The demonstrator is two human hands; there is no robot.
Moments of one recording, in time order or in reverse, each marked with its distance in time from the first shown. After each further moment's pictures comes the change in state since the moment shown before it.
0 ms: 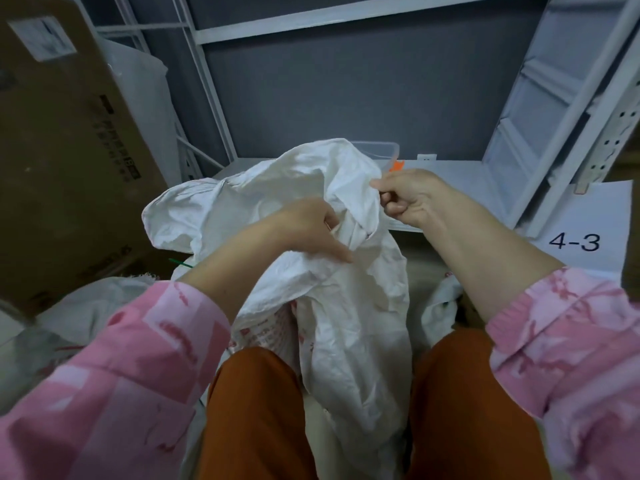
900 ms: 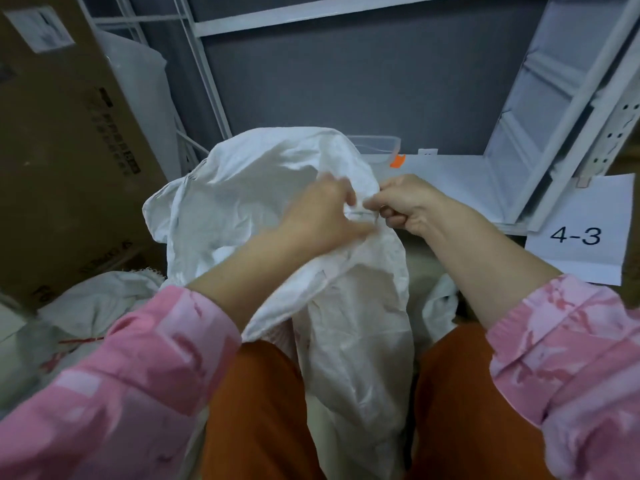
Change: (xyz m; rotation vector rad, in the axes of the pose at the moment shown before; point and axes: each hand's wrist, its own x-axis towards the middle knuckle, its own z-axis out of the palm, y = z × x) left_hand -0.008 0.010 0.019 0.051 0.393 0.100; right_hand 0.000 0.022 -0.001 -0.373 -0.035 -0.084
